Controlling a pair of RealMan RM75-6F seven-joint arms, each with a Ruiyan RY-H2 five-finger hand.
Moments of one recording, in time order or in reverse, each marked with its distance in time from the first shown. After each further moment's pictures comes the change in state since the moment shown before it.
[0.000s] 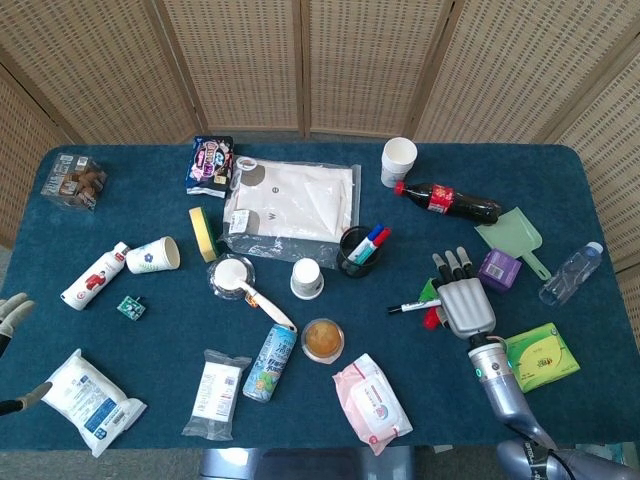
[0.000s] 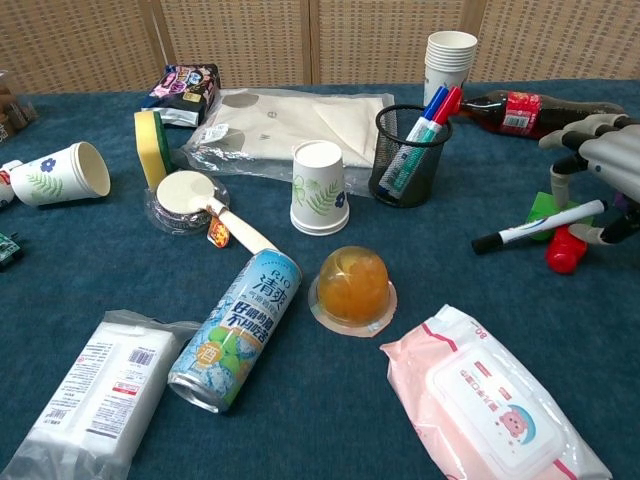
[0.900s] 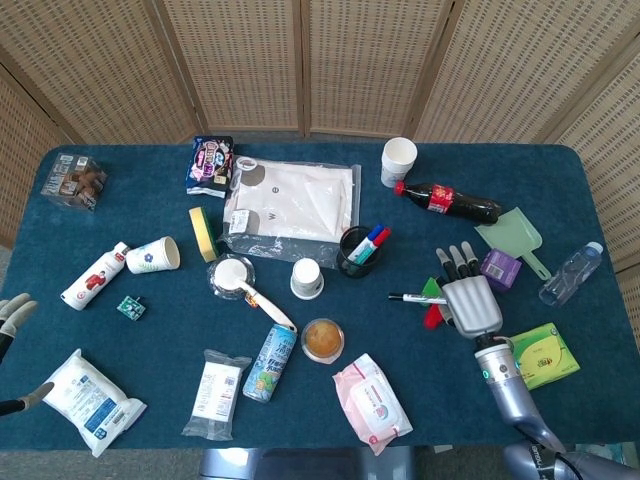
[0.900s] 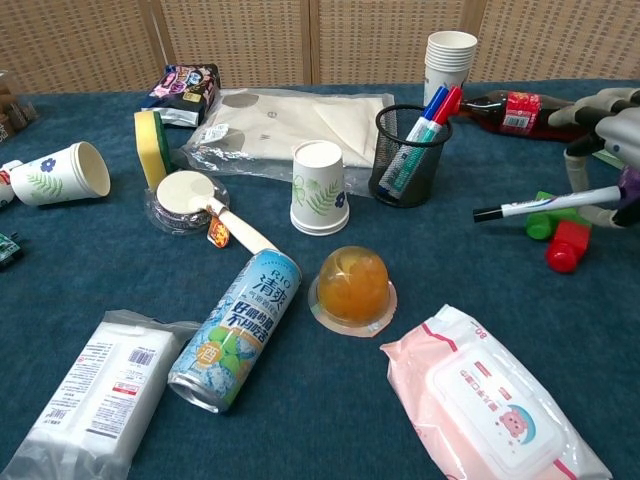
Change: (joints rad) left arm -0.004 0.000 0.003 -0.005 0.000 -0.007 0.007; right arm -0.006 0.040 -0.013 -0.021 -0.060 0.071 0.027
